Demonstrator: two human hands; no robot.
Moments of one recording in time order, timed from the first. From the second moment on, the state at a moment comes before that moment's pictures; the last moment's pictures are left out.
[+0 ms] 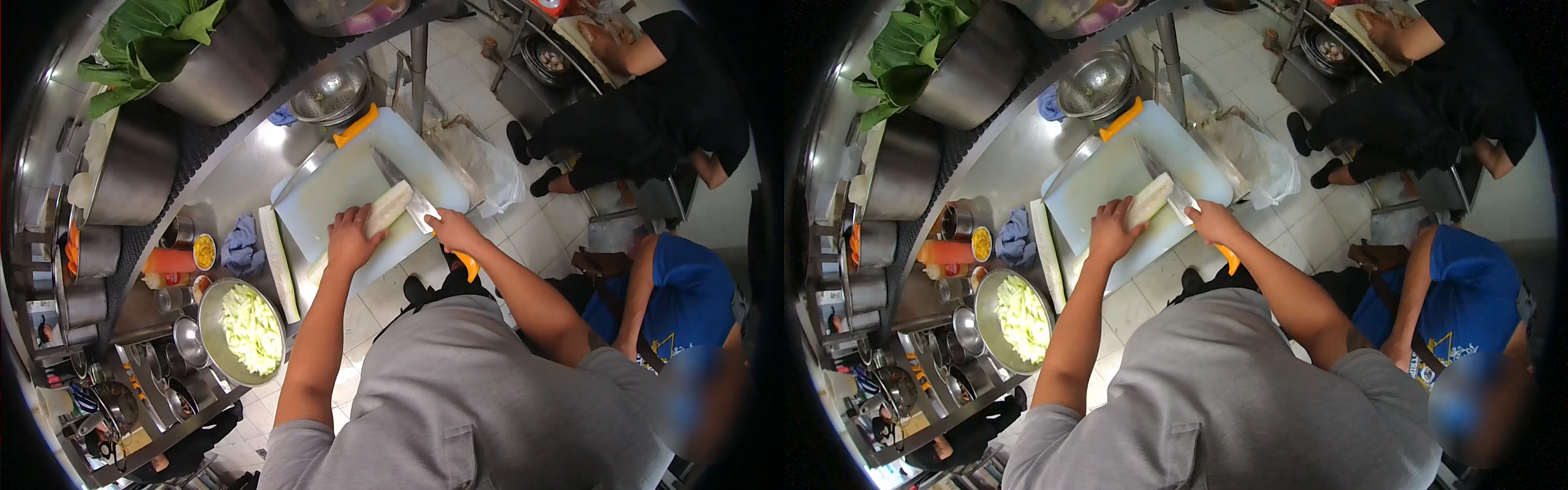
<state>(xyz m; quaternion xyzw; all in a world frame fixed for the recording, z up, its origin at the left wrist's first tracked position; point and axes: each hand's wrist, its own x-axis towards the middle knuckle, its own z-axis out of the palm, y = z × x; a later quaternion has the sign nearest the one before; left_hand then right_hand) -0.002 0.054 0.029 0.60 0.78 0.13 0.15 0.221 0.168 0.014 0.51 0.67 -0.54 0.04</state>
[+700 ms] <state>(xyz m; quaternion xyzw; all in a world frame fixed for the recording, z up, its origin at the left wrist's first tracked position) -0.002 0.033 0.009 0.56 0.80 0.12 0.15 0.228 0.152 0.004 0.52 0.64 -0.57 0.01</state>
